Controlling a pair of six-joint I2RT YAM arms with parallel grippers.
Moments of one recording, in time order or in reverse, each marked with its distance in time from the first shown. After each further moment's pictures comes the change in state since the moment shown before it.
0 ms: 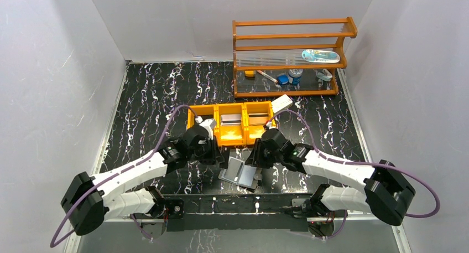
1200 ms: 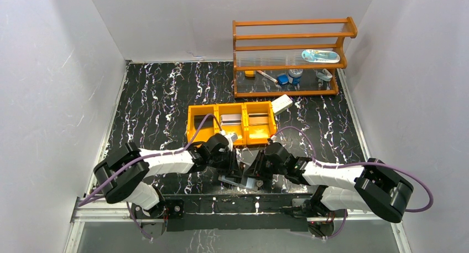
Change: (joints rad) left arm -0.104 0.349 -0.047 0.359 0.189 -0.106; right arm 0.043 0.014 -0.245 0.323 -0.062 0.230
